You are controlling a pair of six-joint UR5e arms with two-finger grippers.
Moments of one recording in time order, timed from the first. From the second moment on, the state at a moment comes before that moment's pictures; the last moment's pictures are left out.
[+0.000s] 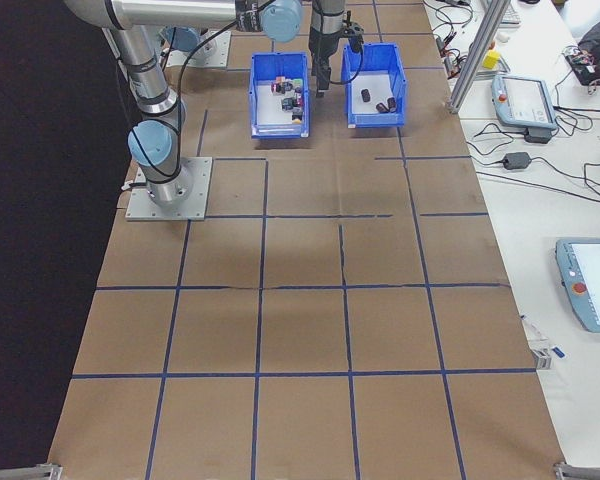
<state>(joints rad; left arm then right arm) -1.59 -1.44 -1.68 -1.64 1.62 0.05 1.54 -1.58 1.60 -1.53 -1.58 -0.13</state>
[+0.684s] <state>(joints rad) -1.59 -1.42 -1.72 -1.64 1.62 -0.60 1.55 -1.52 1.56 -1.61 -1.57 -0.38</state>
